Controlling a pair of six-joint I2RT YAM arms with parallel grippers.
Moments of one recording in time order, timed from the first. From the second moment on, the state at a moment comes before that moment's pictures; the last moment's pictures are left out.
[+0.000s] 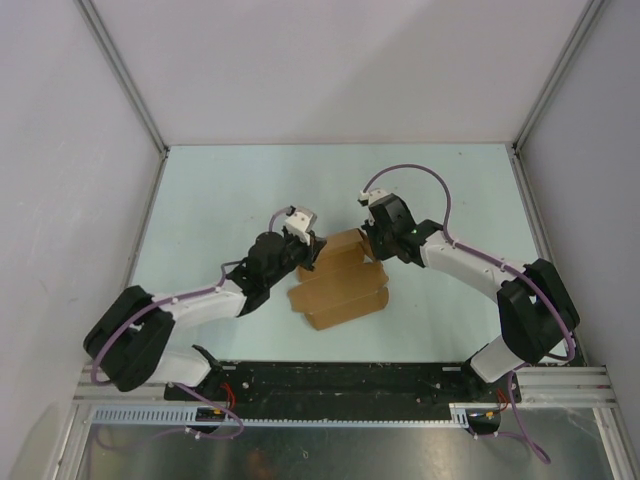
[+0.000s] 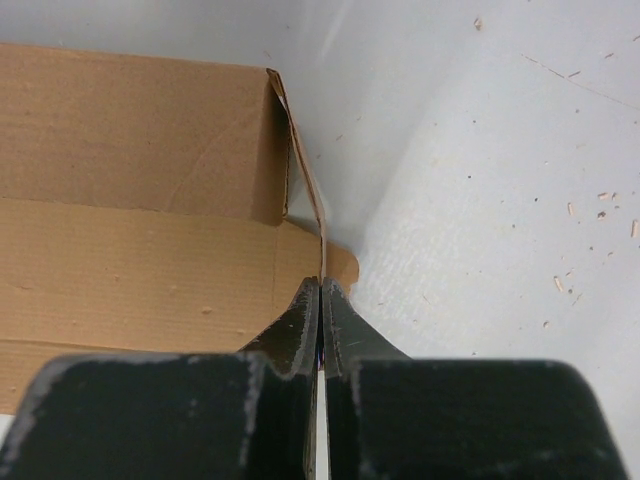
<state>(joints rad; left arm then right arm) -0.71 1.32 0.55 0.61 0.01 -0.13 0.64 1.55 1.06 -0.37 0.13 0.15</state>
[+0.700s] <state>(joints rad) -0.70 1.44 0.56 0.56 0.01 -0.13 0.65 1.55 1.06 -0.37 0.08 0.19</state>
